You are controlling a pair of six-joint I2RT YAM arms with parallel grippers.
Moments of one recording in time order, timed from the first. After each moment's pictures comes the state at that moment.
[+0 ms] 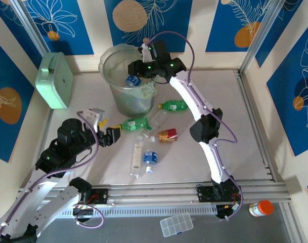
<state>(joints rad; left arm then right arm) -0.53 0.65 0.86 -0.60 0.14 -0.21 0.56 2.33 2.62 -0.86 -0.47 0.50</state>
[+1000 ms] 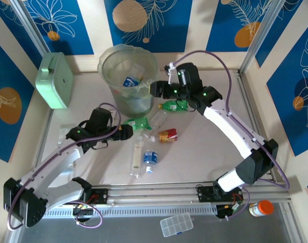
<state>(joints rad) -0.53 1.08 0.86 -0.65 0.18 -0.56 0.56 1.48 1.49 -0.54 -0.29 0.50</state>
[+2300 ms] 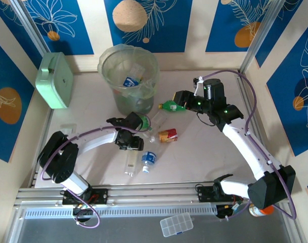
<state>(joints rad) -0.73 1.58 1.00 -0.76 0.09 -0.57 0.36 1.21 1.15 -0.47 -0.34 0.63</state>
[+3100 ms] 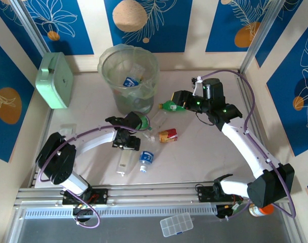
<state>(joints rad) -0.73 1.56 1.01 -0.85 -0.05 -0.54 0.36 1.22 1.15 -0.44 -0.39 0.64</state>
